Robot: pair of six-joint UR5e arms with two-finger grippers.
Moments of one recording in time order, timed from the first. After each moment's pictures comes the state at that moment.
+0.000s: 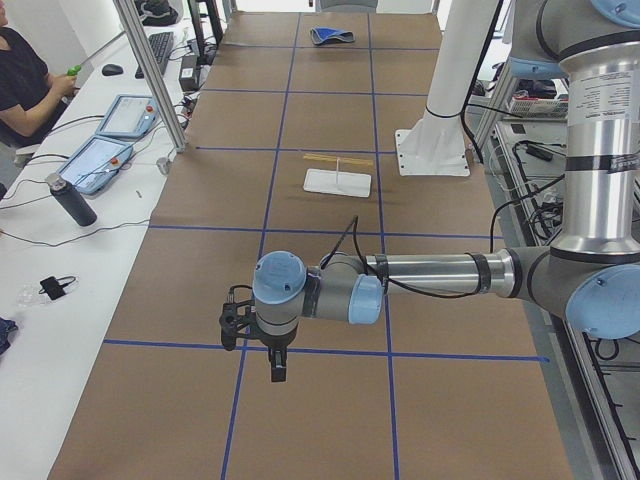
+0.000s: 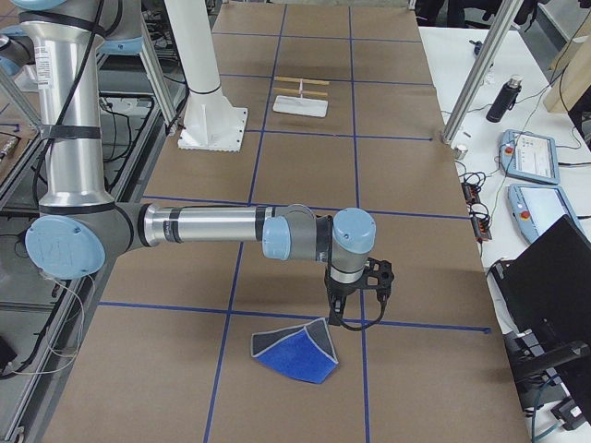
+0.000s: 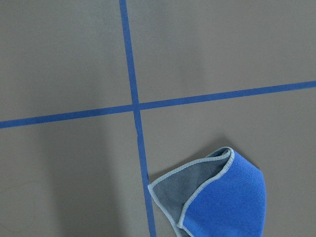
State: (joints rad) left arm -1.64 -1.50 -1.61 -1.72 -2.31 -0.18; right arm 1.57 -1.56 1.64 -1.65 2.29 0.14
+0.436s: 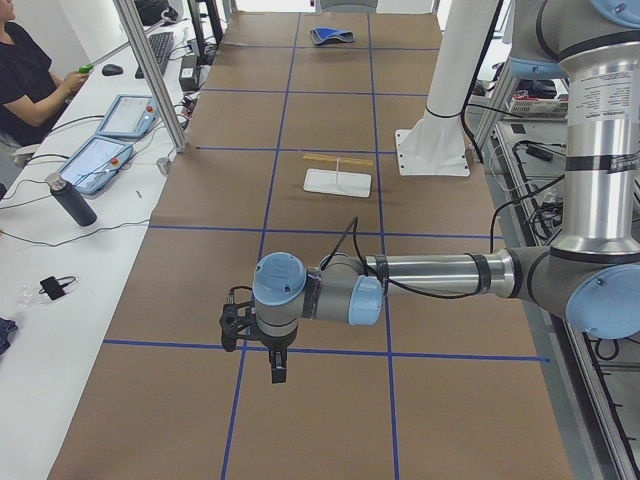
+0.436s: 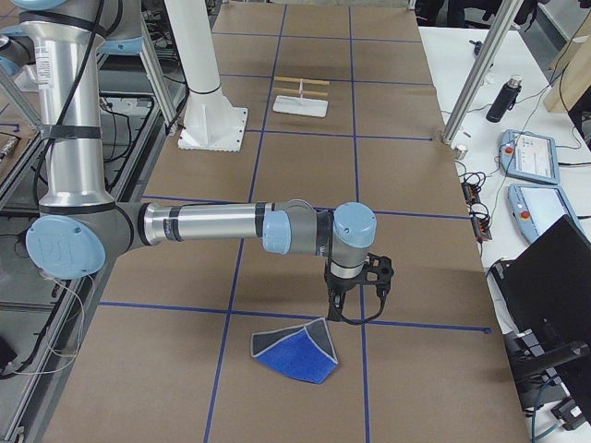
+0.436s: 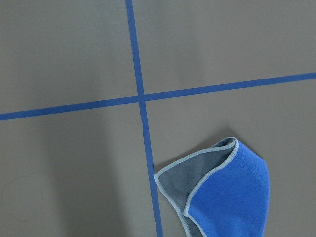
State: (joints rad) left arm -1.64 -1.50 -1.60 -1.72 -2.31 -0.18; right arm 1.57 -1.57 1.68 -1.69 2.29 0.14
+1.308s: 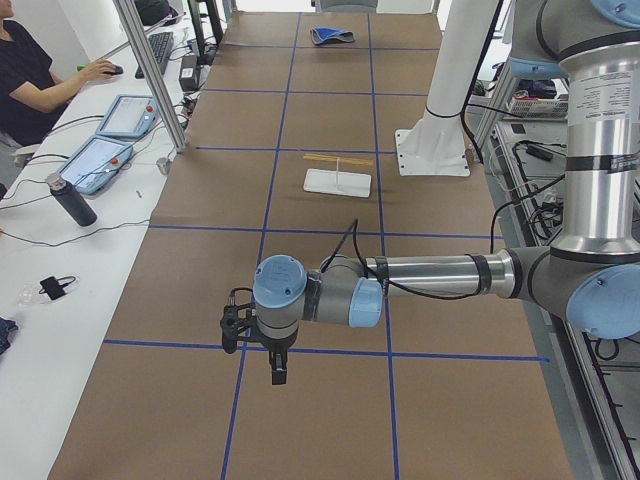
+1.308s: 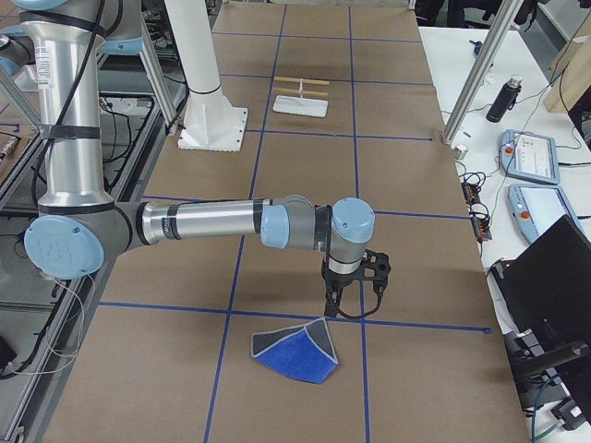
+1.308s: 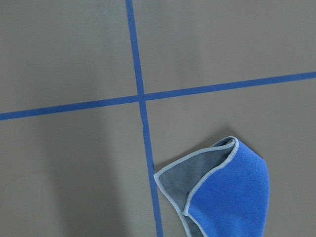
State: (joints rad) left arm -1.64 -1.50 -1.59 -1.73 -2.31 -0.17; right arm 1.56 -1.57 1.68 -1.70 2.29 0.14
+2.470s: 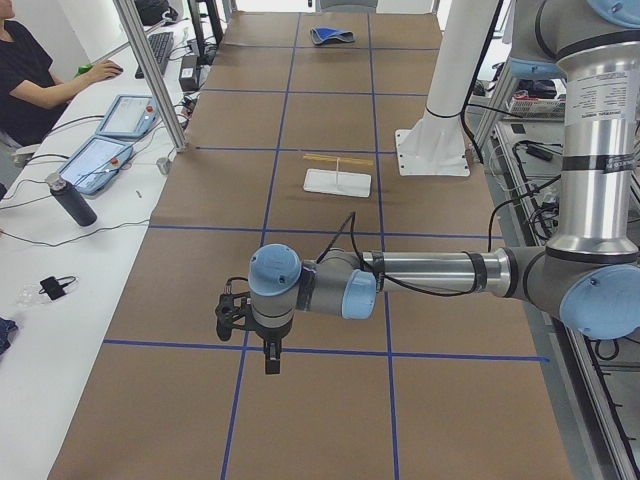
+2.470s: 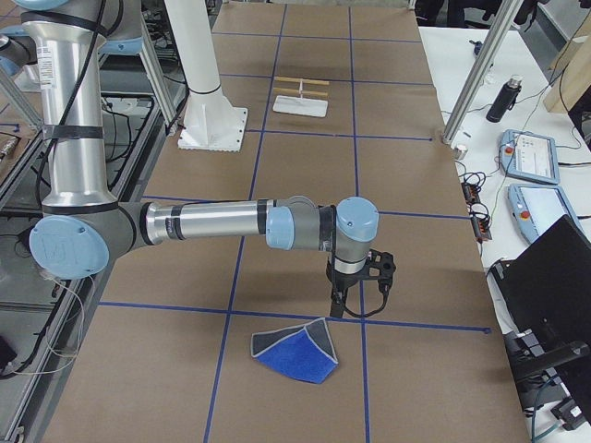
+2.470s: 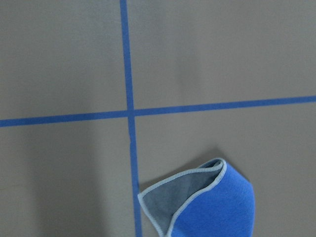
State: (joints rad) left arm -1.61 -1.52 -1.61 -1.73 -2.31 -0.18; right arm 1.55 -1.56 1.60 -1.57 2.22 0.11
